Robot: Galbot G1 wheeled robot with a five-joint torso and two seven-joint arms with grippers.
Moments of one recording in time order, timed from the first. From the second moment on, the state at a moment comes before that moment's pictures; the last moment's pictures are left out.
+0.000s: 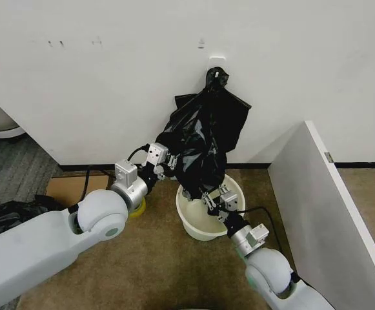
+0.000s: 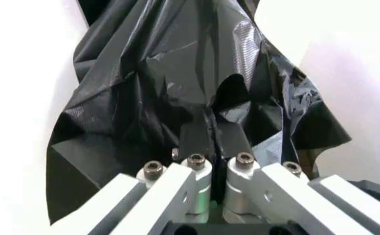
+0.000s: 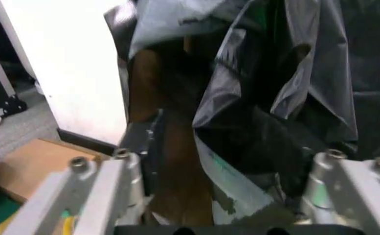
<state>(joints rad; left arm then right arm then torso) 0.33 -0.61 0.45 -2.10 -1.00 0.13 -0.37 -1.13 1.12 0.07 1.97 0.28 0.08 0.07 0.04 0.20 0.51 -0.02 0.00</state>
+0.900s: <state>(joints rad) 0.38 -0.59 0.41 -2.12 -1.01 0.13 -0.38 -1.10 1.12 0.06 1.96 0.32 0.04 0.12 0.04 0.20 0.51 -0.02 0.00</state>
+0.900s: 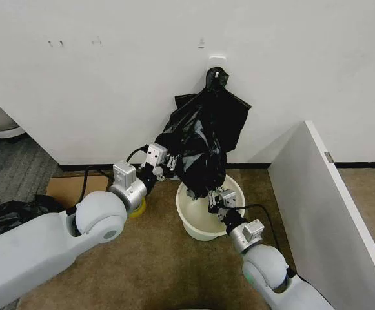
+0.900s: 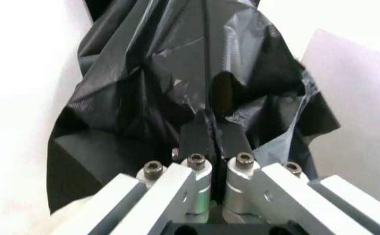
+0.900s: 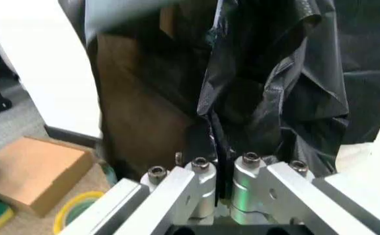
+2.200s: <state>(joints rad) 0.74 -0.65 0.03 -2.36 -1.02 0.06 -0.35 -1.35 0.99 0.40 2.49 0.66 -0.04 0.15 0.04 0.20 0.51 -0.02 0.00</state>
